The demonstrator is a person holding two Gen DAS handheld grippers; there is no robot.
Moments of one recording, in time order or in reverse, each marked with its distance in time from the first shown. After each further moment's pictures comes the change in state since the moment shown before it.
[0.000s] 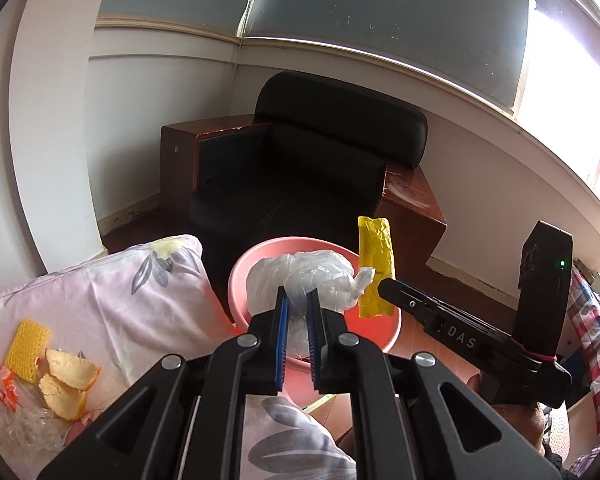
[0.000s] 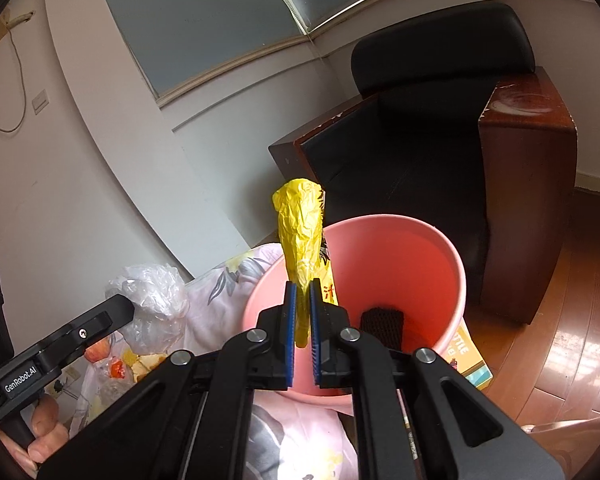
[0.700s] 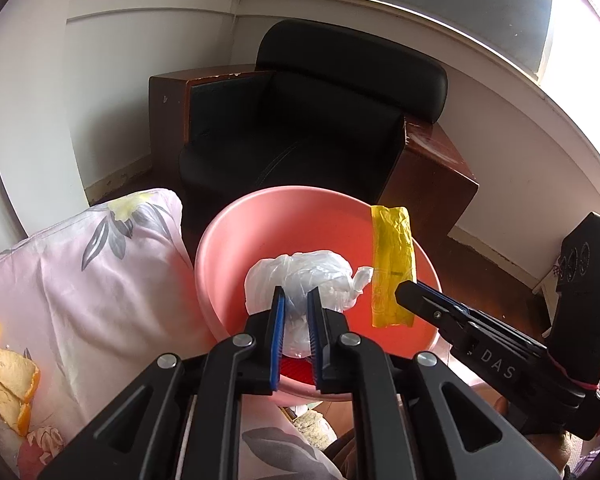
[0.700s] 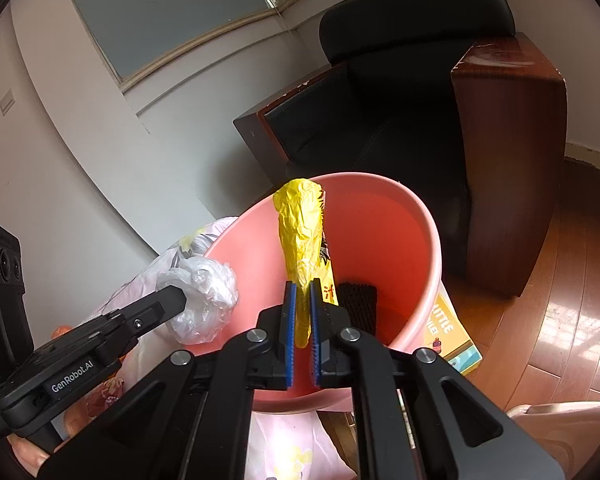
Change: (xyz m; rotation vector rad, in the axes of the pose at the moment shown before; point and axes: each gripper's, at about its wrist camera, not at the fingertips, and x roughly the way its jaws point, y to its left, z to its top) left arm 0.103 -0.001 -0.013 -0.005 0.158 0.041; right arm 0.042 -0.038 -0.013 0.063 0.088 -0.066
